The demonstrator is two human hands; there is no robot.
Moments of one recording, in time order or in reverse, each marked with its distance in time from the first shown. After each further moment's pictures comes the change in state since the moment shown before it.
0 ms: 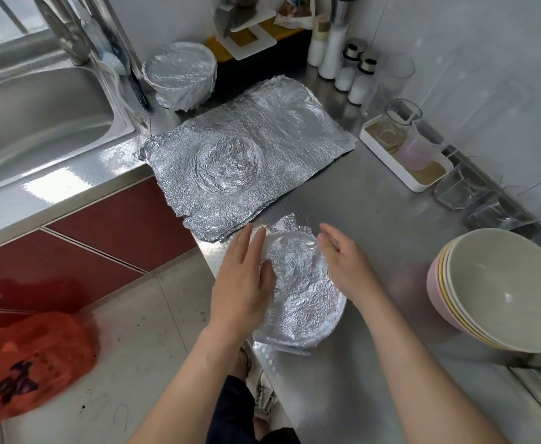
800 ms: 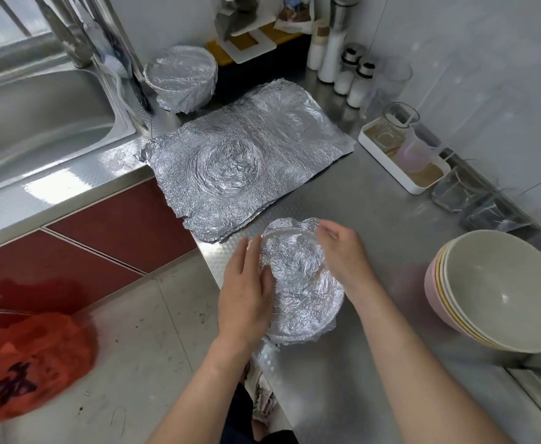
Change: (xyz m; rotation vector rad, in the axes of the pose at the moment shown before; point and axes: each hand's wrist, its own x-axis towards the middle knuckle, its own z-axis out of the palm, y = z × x) left_hand -0.012 0.011 0.011 -0.095 0.056 -0.180; right_hand 0.007 -0.015 0.001 0.018 0.118 0.058
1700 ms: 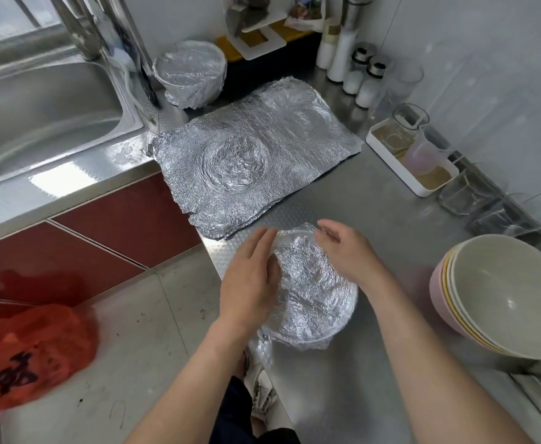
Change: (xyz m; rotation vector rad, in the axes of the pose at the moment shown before) left_hand 0.016 0.001 -0.011 0.029 -0.043 0.151; right_hand 0.013 0.001 -0.010 -0.212 -0.206 -0.106
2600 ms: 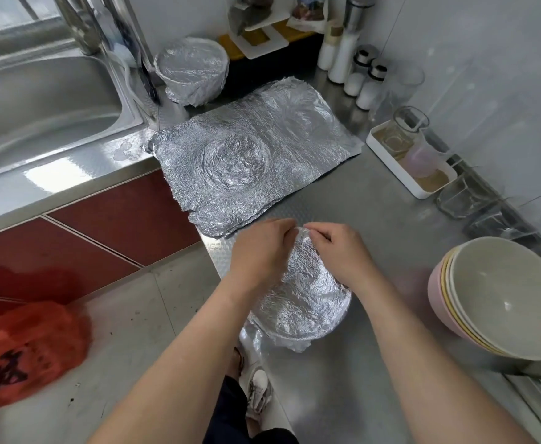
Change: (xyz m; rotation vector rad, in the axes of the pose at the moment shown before) left_hand 0.055 0.012 -0.002 0.213 -0.132 0.111; right_hand -0.002 -0.012 0.009 -0.128 0.101 -0.140
